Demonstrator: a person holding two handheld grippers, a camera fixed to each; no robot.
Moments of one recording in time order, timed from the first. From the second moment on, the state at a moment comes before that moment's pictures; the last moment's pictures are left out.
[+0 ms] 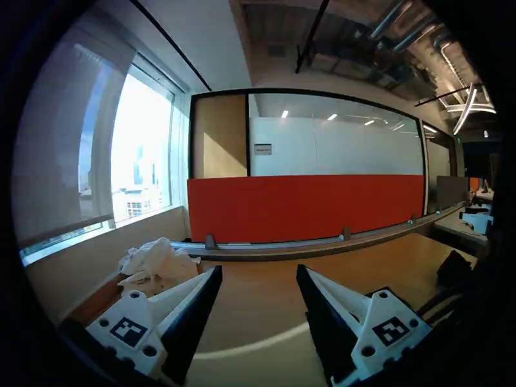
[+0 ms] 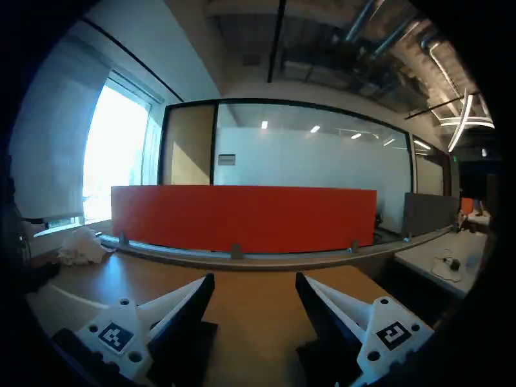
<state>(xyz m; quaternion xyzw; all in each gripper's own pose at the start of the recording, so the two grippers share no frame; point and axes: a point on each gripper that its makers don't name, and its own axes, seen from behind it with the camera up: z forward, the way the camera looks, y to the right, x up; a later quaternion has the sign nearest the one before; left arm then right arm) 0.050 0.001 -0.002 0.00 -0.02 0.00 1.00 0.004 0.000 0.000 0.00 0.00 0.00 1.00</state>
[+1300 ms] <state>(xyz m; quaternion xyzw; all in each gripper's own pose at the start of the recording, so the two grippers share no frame) 0.046 0.074 -0.005 -0.19 -0.16 0.08 0.96 0.007 -0.076 -0.016 0.20 -0.17 -0.09 0.96</state>
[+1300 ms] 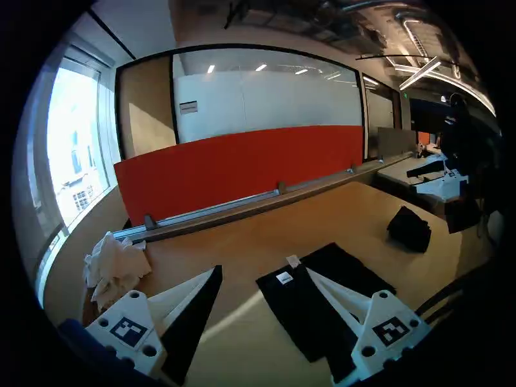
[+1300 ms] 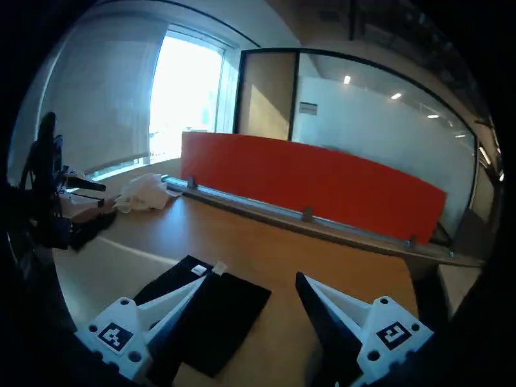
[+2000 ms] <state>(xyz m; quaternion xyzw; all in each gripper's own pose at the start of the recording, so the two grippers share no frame) -0.040 0.094 -0.025 -0.23 -0.24 0.07 0.94 -0.076 -0.084 -0.030 0.22 -0.22 -0.11 0.94</state>
